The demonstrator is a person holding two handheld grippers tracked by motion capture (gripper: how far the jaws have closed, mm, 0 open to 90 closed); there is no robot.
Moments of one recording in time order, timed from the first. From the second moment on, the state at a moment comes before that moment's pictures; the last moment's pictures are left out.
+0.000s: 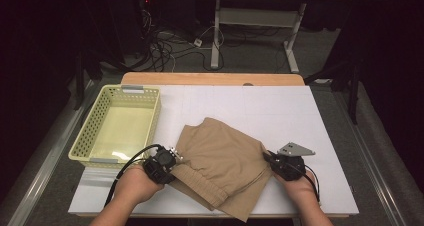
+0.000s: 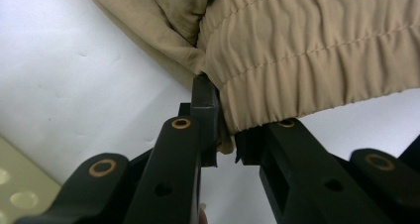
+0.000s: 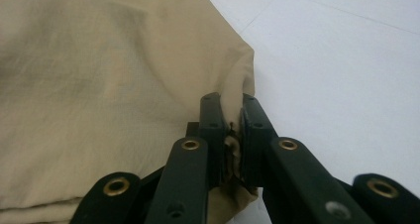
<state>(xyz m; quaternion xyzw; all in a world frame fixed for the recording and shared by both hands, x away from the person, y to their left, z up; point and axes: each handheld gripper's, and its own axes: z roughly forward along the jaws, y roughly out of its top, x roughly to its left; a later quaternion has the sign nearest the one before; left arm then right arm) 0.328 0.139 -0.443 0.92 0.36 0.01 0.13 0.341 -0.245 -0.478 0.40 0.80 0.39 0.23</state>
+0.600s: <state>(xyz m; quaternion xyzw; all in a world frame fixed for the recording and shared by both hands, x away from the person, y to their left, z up) 0.335 0.135 -0.435 0.92 0.37 -0.01 0.11 0.339 -0.245 -0.473 0.38 0.80 0.40 0.23</state>
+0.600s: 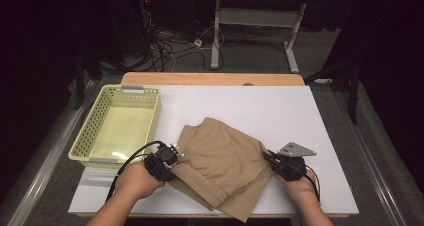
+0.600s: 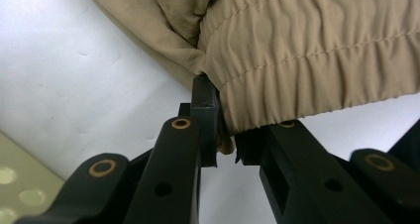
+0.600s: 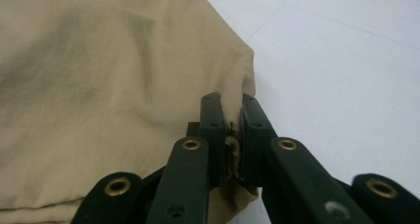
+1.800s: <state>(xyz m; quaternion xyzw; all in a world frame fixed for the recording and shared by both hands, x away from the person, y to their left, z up) 0.335 0.142 -0.418 0.93 0.36 -0.02 0.05 0.341 -0.225 -0.476 0.37 0.80 0.41 0.23</state>
